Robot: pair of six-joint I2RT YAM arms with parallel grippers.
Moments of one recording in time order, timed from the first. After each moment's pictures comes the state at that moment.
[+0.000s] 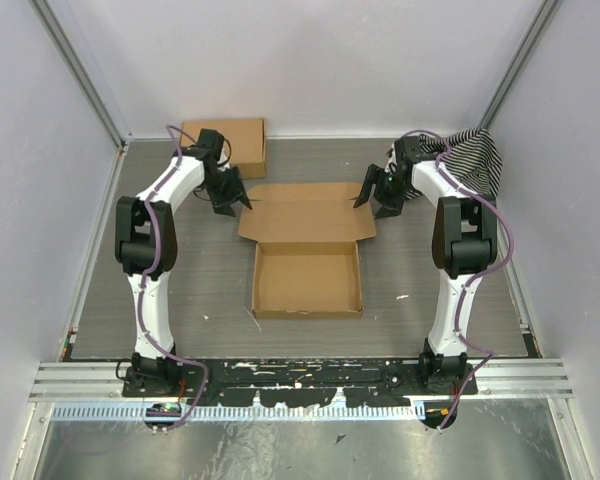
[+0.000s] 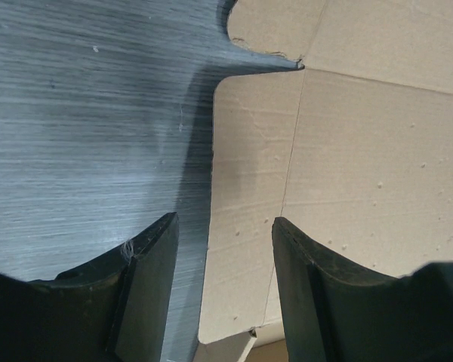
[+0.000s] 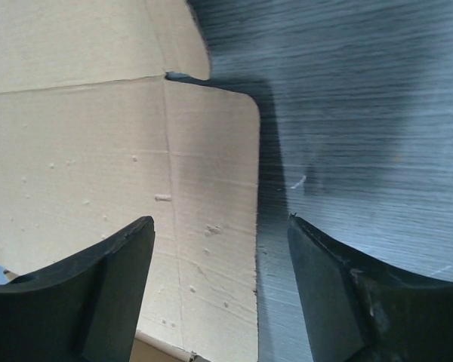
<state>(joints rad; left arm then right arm) -0.21 2.15 1.79 -0.84 0.25 -0.53 0.07 2.10 1.63 -0.68 -0.36 0.39</state>
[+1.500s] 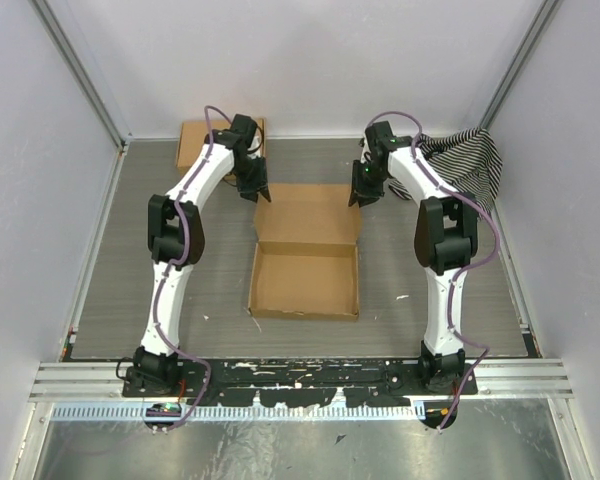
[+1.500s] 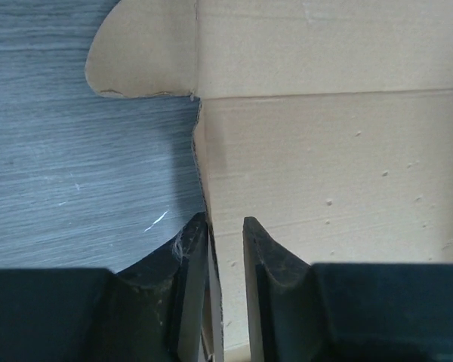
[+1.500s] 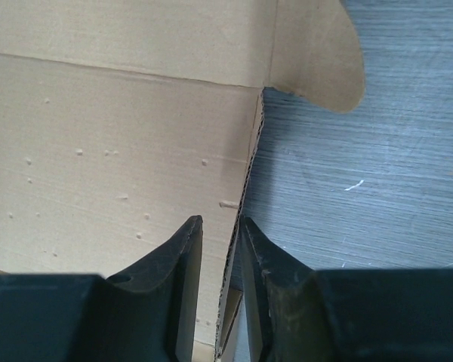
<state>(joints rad) -0.33 2.41 2.27 -1.06 0.21 -0.43 0.22 2.19 1.90 -0.90 -0.22 0.27</state>
